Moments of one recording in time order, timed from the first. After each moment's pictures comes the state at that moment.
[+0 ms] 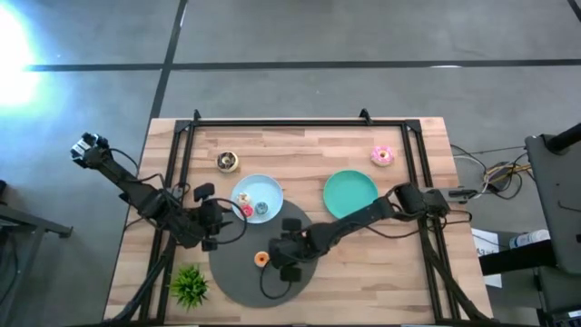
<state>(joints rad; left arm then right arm) -0.63 0.97 0.80 -0.78 -0.62 -0.53 0.34 2.26 1.75 -0.60 0.22 0.34</state>
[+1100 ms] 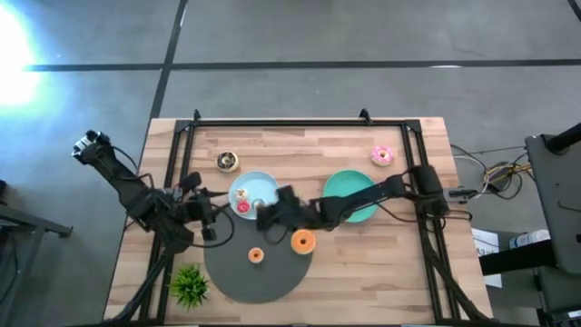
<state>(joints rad) -0.72 0.97 0.91 -0.91 -1.01 -0.52 0.19 2.06 1.44 0.13 0.47 1.24</state>
